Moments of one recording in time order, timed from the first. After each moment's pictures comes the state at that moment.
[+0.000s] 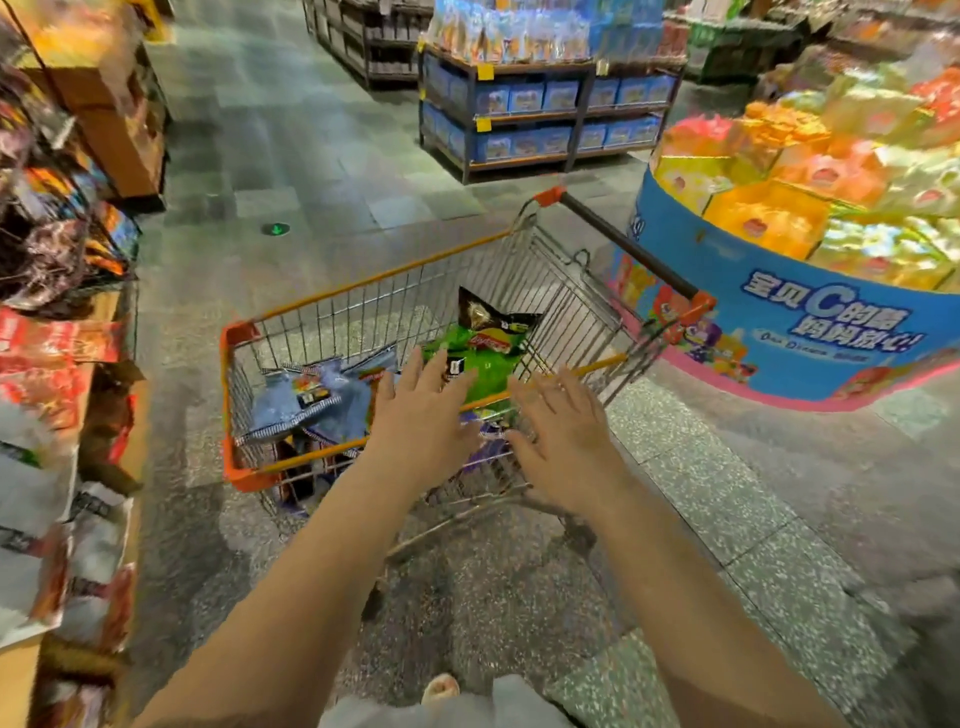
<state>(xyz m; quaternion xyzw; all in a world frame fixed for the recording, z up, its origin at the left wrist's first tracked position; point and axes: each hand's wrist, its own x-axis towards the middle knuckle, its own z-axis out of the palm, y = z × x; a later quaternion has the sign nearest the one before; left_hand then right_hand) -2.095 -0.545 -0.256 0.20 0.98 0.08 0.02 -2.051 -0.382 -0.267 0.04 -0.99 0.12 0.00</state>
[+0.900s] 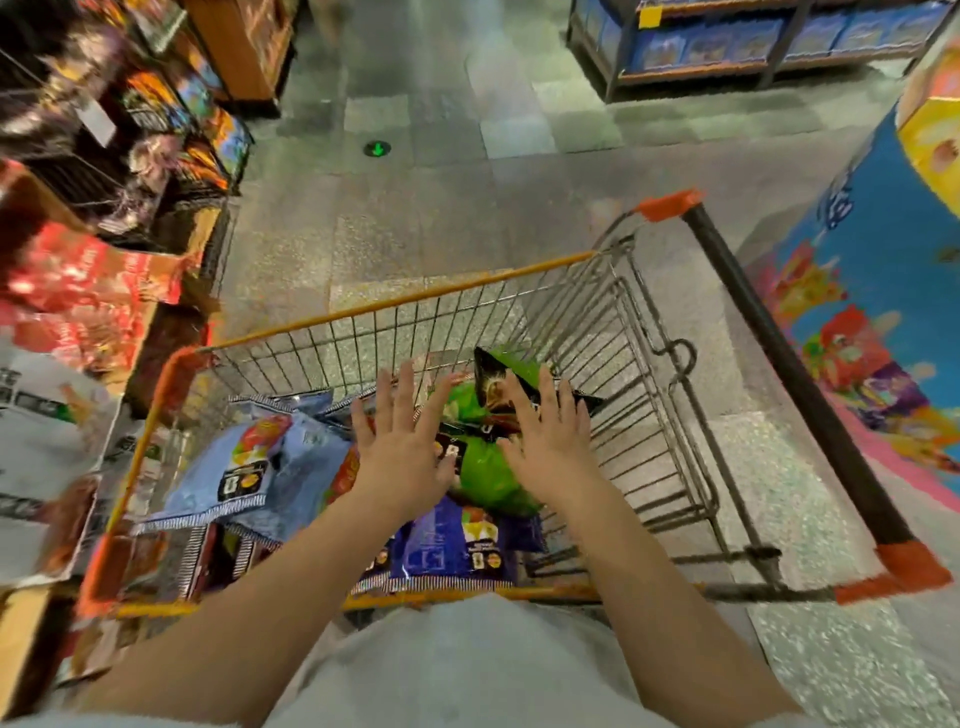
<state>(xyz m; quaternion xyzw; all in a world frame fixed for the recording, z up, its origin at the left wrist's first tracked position) -2.381 -0.446 -0.365 -0.02 0.99 0.06 0.11 -2.420 -0.271 -0.383 0.12 -0.97 0.11 -0.17</state>
